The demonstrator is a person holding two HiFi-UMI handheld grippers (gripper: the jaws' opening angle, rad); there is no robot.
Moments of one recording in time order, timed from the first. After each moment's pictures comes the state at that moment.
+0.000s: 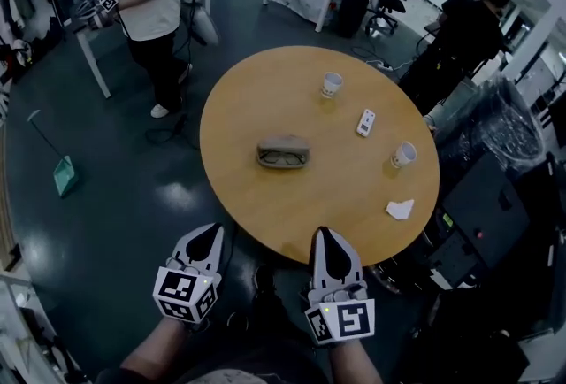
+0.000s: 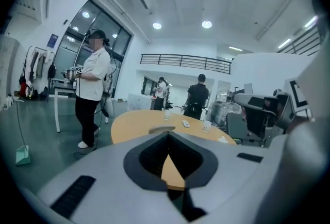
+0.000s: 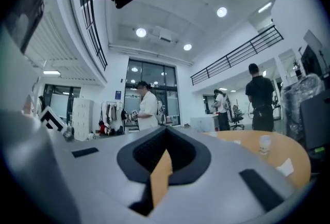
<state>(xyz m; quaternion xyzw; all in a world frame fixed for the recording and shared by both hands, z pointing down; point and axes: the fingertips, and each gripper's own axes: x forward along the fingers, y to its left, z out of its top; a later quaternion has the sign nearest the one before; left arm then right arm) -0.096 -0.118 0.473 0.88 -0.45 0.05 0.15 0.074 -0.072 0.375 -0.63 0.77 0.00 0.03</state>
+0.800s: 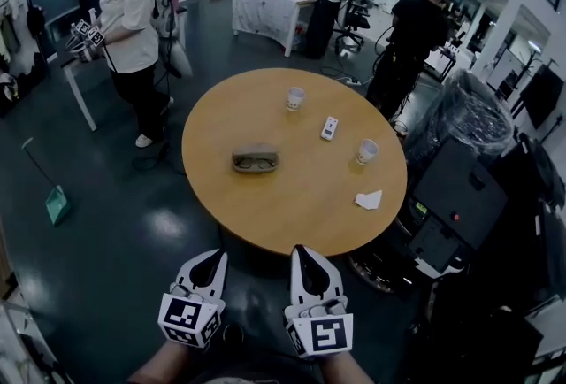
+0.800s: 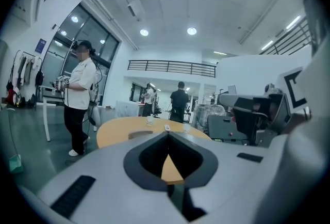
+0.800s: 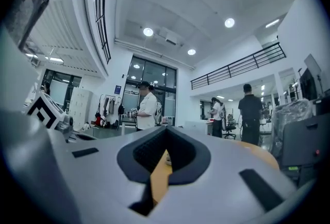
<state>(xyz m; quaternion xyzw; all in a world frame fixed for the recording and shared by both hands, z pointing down) -0.057 -0.008 0.432 0.91 -0.40 0.04 0.11 0.066 0.031 0.347 -0.66 0.75 0.05 -0.01</state>
